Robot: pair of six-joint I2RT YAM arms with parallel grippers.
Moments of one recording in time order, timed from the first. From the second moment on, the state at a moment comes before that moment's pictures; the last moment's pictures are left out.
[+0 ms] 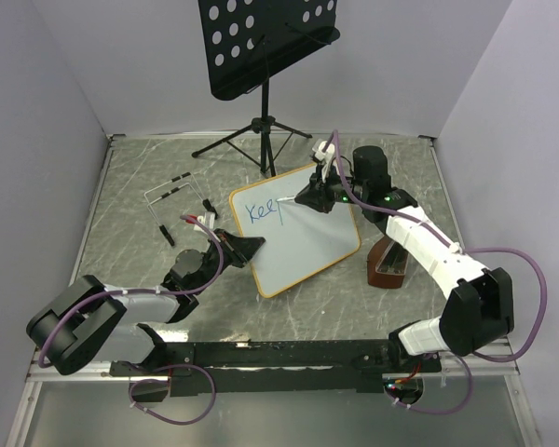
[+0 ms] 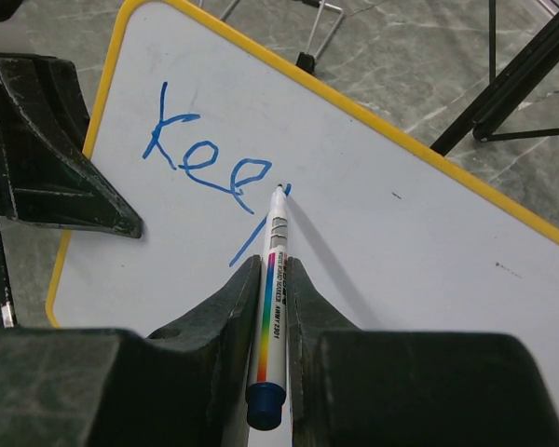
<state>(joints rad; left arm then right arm) -0.72 1.30 0.23 1.13 0.00 -0.83 0.39 1.38 1.13 -0.18 -0.71 -0.22</state>
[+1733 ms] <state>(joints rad) -0.71 1.32 0.23 1.15 0.01 -0.86 0.41 1.37 1.12 -0.24 -0.67 -0.22</state>
